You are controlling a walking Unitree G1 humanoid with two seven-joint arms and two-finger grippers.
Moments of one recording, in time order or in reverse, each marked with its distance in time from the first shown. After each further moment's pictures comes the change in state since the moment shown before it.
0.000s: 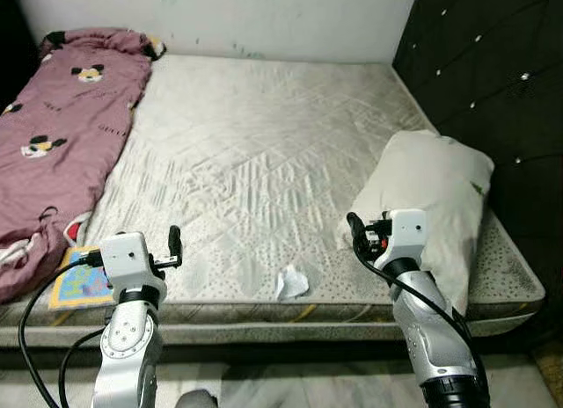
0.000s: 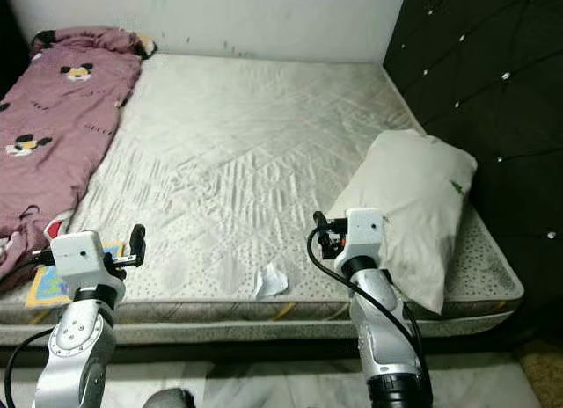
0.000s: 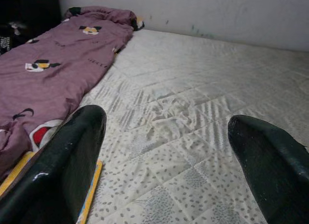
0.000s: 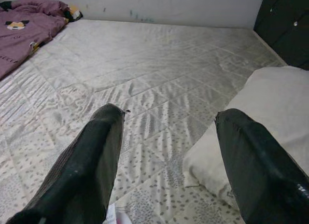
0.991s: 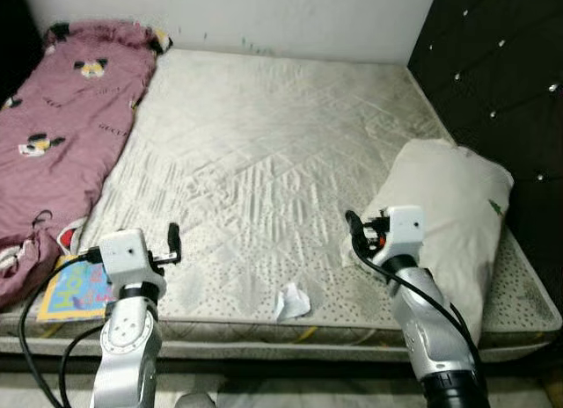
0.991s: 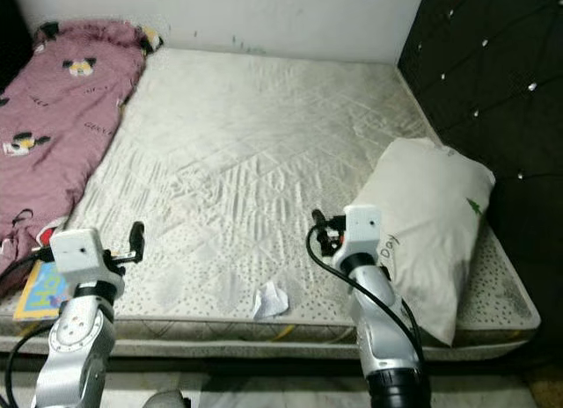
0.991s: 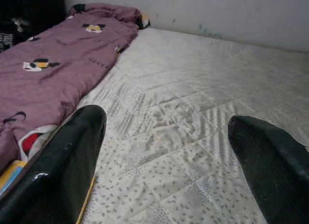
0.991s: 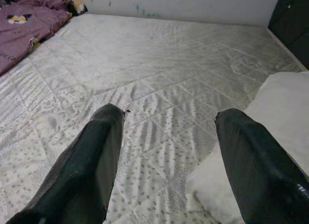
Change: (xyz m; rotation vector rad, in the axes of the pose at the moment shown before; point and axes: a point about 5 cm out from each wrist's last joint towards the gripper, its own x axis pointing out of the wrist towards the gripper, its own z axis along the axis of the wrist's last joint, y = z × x) left arm 0.005 -0.002 0.003 -0.004 -0.011 -0.006; right arm 0.004 -0.002 0.002 -0.003 0.005 0.002
